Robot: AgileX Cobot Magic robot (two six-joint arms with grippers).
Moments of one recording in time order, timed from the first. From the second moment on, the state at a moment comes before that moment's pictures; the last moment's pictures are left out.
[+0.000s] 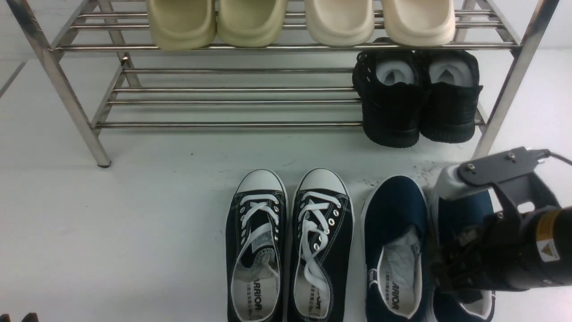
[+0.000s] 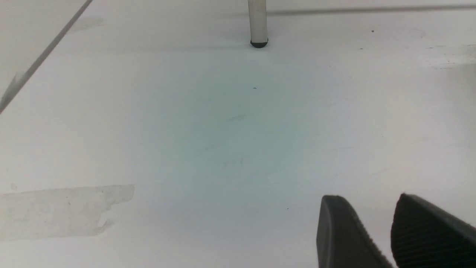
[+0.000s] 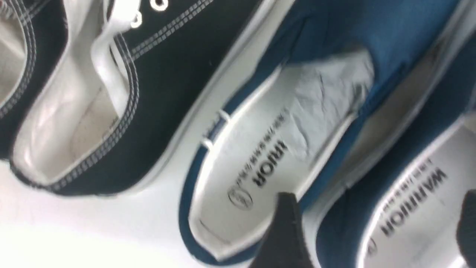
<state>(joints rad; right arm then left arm) 0.66 1.18 -0.75 -0.04 0.67 0.40 -0.02 -0.01 0.02 0.16 0.37 -0.08</state>
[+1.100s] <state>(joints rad) 0.66 0.30 -0.31 -0.02 0.31 0.24 -0.02 -0.01 0.02 0.16 0.37 -0.08</state>
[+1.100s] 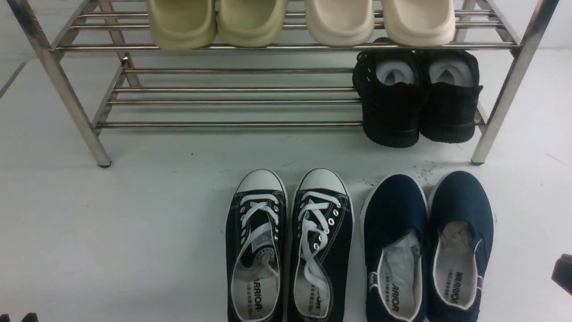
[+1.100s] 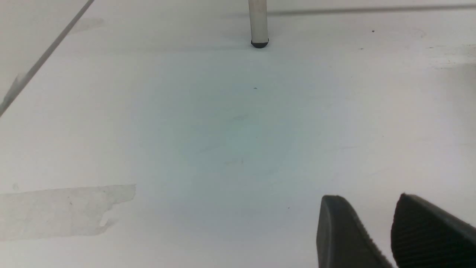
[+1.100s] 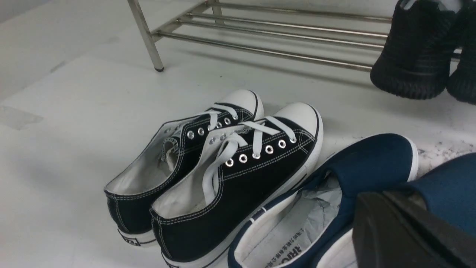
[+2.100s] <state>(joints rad) 0.66 0.29 -0.30 -0.02 0.27 0.24 -0.02 -0.01 0.02 0.16 0.37 -0.08</state>
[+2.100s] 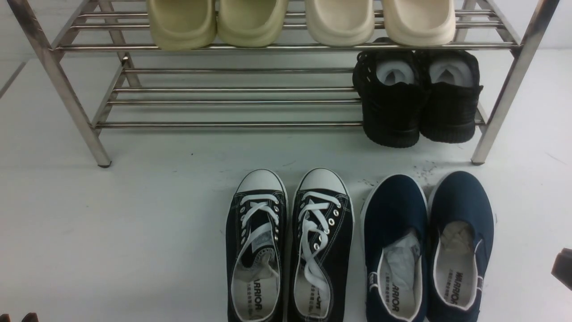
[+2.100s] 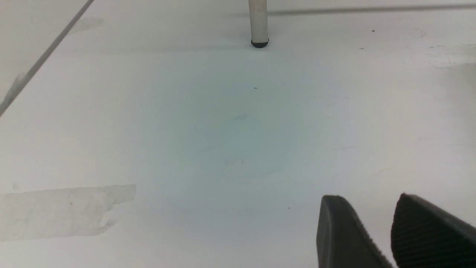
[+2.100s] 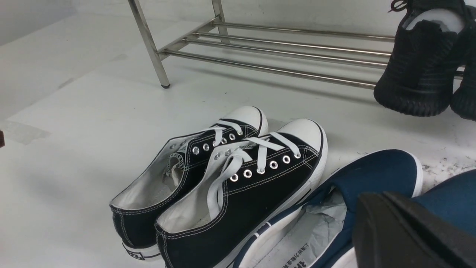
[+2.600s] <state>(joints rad) 0.17 0.10 -0.02 0.02 0.22 0.18 -0.02 -0.01 0.02 0.16 0.37 -0.08</state>
